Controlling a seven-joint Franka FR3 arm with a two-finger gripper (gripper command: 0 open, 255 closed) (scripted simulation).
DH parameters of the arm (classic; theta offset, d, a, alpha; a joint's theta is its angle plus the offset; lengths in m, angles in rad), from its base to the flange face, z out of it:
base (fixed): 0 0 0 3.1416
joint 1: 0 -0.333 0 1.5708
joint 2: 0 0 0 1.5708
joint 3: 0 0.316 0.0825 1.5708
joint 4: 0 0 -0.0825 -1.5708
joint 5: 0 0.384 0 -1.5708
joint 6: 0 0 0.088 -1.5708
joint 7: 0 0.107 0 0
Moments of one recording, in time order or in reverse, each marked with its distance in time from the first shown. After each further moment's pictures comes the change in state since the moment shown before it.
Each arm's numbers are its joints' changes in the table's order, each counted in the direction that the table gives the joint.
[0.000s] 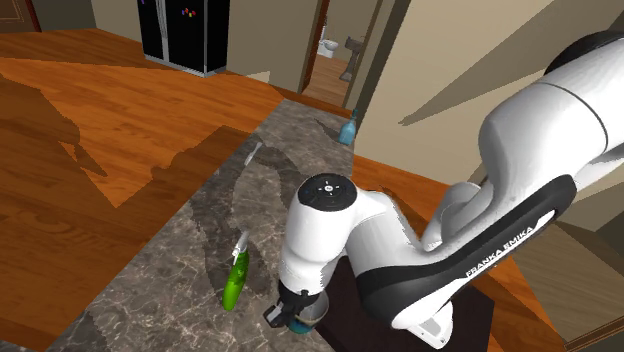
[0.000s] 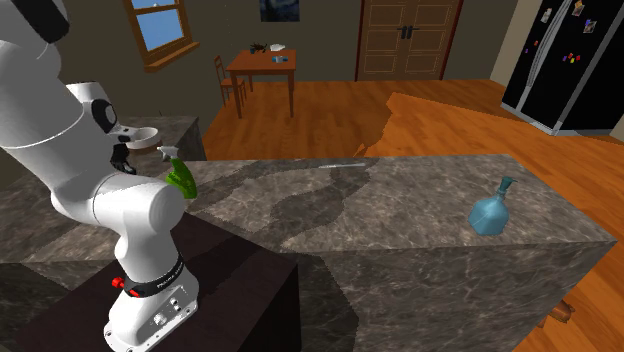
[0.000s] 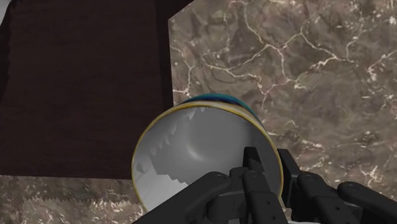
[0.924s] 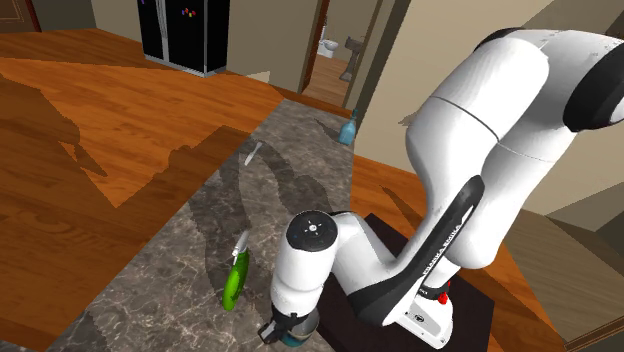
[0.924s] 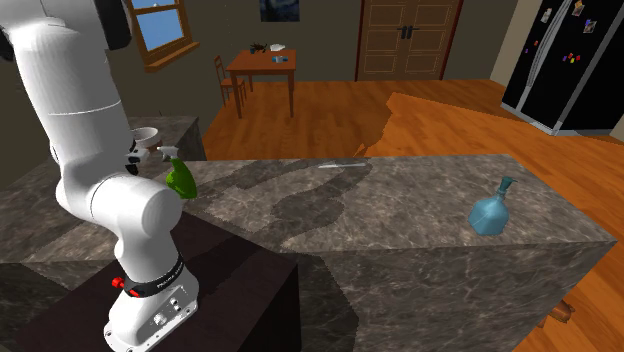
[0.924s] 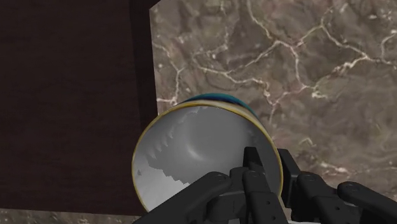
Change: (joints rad) arm 0.109 0.328 0.048 -0.029 -0.425 -0.252 0.308
